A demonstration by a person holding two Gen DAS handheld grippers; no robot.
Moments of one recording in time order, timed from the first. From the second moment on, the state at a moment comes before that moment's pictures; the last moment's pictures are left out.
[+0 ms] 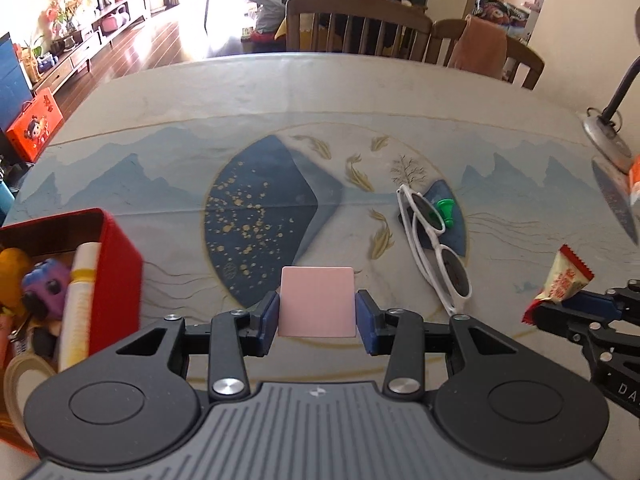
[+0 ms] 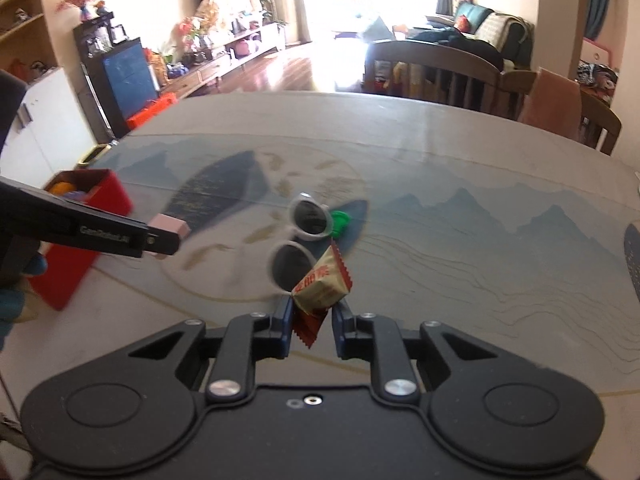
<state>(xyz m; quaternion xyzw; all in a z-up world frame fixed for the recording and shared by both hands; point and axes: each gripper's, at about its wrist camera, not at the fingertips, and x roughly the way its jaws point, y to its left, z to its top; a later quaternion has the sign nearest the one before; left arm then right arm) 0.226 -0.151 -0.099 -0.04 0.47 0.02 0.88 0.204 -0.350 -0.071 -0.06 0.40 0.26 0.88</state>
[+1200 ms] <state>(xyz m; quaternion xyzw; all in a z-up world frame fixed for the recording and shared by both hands) 0.123 0.045 -0.055 -0.09 0.43 0.08 0.89 0.137 -0.144 -0.024 -0.08 0.37 0.37 0.85</state>
